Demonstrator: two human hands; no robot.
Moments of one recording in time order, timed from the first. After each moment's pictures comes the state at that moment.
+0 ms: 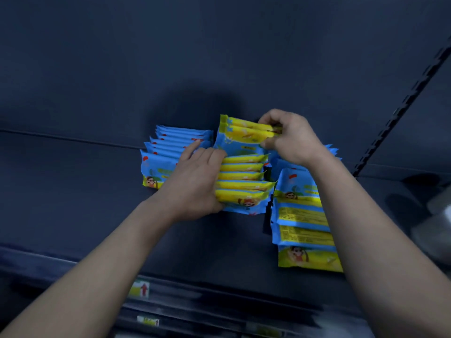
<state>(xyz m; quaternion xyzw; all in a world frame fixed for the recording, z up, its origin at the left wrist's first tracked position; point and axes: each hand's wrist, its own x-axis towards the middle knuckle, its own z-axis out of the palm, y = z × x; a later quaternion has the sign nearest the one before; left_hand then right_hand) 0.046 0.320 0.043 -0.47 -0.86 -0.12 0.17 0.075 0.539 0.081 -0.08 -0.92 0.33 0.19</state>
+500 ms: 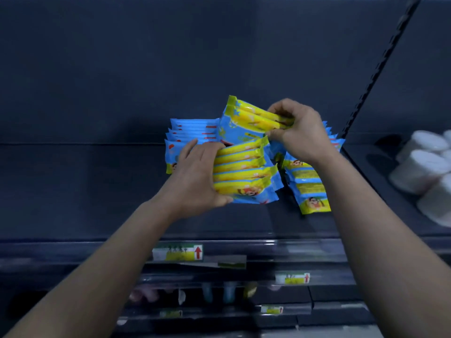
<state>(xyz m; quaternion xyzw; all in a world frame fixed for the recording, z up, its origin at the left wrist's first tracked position) 0.071 0.226 0.050 -0.51 -0.80 -0.26 0.13 0.143 0.439 0.092 -0.15 -0.88 0.35 0.29</state>
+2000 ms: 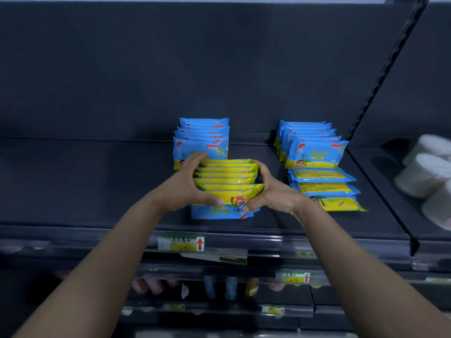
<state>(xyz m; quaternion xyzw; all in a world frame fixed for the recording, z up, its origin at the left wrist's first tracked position) 0.050 0.202 0.026 -0.36 -0.80 -0.42 -0.24 0.164 0.403 0.003 -0.12 -0.79 0.60 -0.07</state>
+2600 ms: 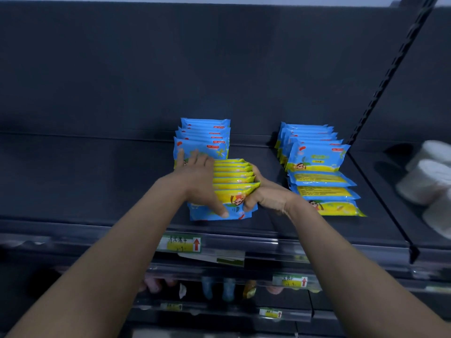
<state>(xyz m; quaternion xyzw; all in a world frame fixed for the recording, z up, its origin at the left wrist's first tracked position) 0.060 0.239 0.045 -0.39 -0.91 0.04 -0.11 0.150 0.402 0.003 -0.11 -0.80 0.58 -0.10</state>
